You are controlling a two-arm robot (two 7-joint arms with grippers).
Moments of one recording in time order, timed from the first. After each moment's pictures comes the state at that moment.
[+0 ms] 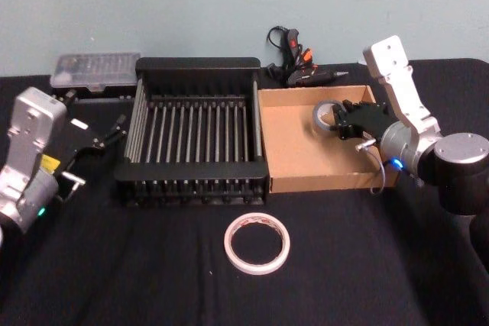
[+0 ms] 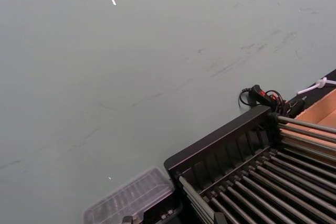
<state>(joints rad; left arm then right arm) -0.20 0.60 0.45 -1.41 -0.25 -0.12 0.03 0.40 0.24 -0.27 -1.21 0.06 0.31 0.24</state>
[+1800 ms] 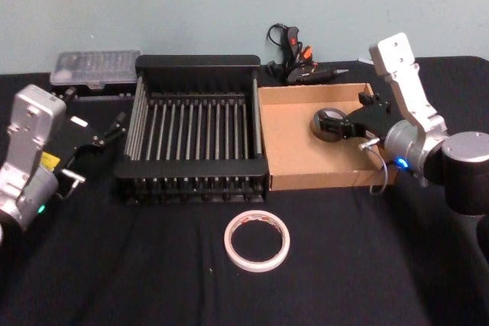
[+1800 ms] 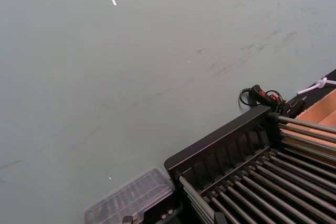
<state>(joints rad) -0.20 0.60 0.45 -1.41 -0.25 -0.12 0.03 0.37 0.25 -0.25 -1.26 0.07 0.34 0.27</state>
